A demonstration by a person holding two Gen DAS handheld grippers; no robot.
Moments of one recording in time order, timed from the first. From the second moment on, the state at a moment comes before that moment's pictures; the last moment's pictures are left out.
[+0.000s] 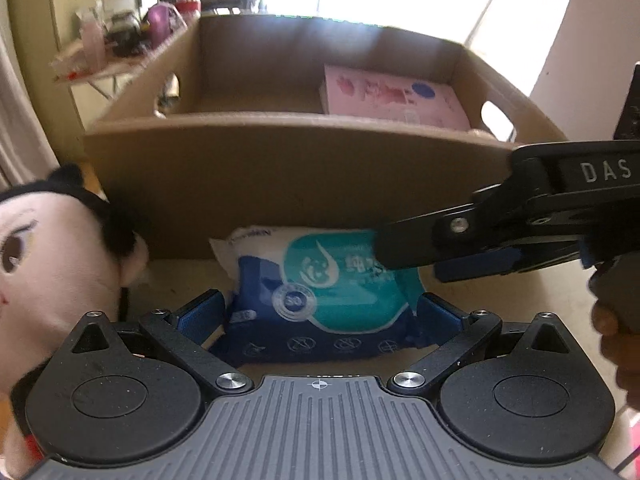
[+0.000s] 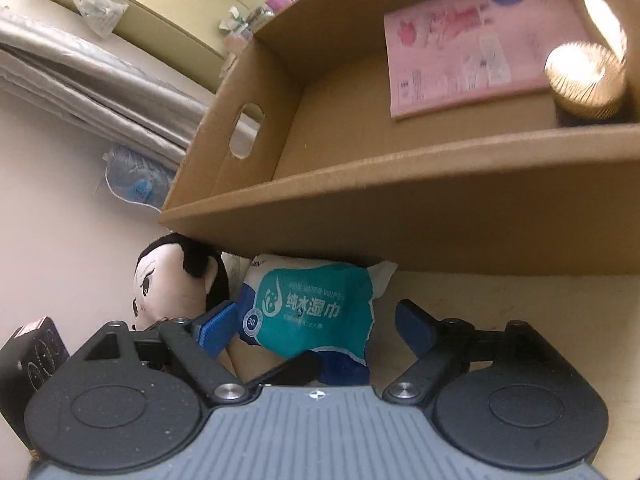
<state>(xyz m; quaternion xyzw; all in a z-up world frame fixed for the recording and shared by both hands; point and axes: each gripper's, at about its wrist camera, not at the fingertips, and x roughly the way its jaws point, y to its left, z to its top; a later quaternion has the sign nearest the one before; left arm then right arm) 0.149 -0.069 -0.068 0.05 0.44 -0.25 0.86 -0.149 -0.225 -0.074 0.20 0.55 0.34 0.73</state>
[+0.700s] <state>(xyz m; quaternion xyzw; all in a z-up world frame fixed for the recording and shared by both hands) 0.120 -0.079 -0.067 0.05 0.46 -0.29 0.84 -0.159 -0.250 -0.076 0.24 0.57 0.36 0.69</state>
